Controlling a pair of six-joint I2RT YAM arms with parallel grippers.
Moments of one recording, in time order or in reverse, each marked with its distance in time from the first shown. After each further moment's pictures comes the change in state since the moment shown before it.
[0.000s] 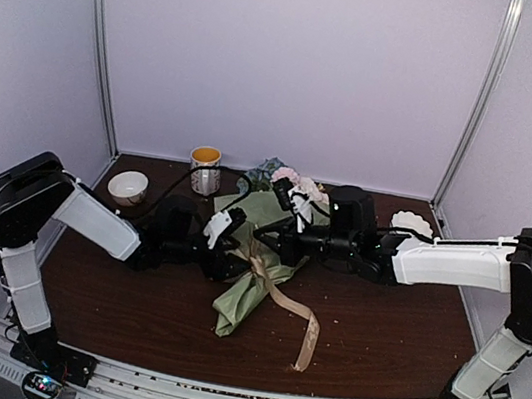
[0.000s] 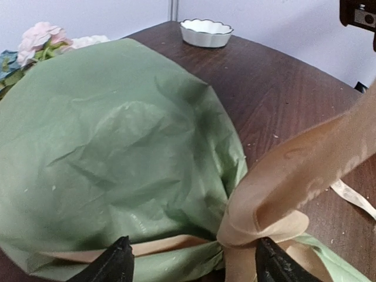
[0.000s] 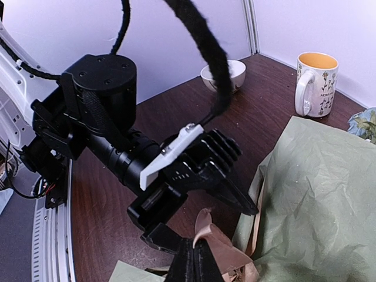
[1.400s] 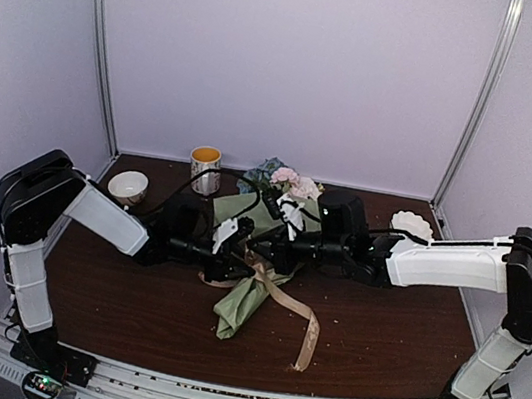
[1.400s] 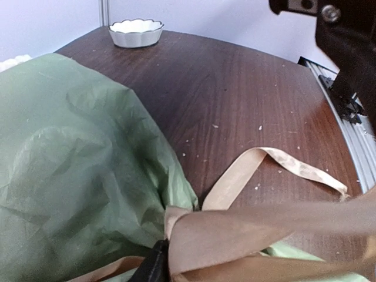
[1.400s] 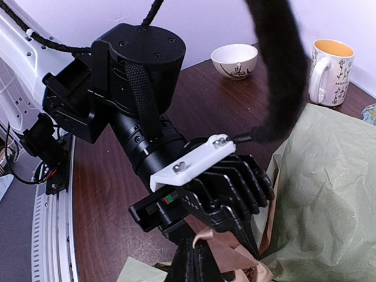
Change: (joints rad) left arm 0.016 0.085 0.084 -0.045 0.313 0.107; right arm 0.036 0.021 0.018 -0.059 0.009 -0.027
